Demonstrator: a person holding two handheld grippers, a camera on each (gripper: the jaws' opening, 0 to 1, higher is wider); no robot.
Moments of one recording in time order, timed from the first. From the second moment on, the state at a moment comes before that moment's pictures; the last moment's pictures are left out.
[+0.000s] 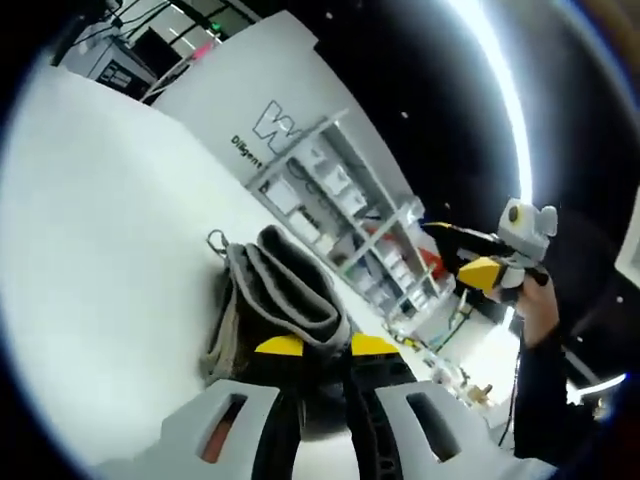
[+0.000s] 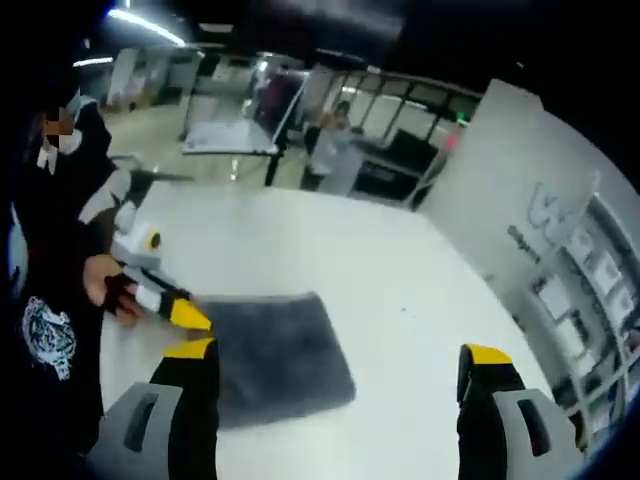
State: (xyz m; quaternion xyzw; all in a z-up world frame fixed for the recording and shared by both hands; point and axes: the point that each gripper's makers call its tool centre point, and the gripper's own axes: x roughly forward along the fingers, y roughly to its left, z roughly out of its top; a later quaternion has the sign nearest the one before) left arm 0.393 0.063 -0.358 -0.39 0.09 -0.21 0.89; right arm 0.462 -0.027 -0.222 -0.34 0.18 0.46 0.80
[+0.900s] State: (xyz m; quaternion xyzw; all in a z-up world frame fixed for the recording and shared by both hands) left arm 0.395 0.069 -0.345 -0.41 0.01 -0.21 0.89; right arm 0.466 0.010 -0.170 -0.45 0.25 0.41 0.75
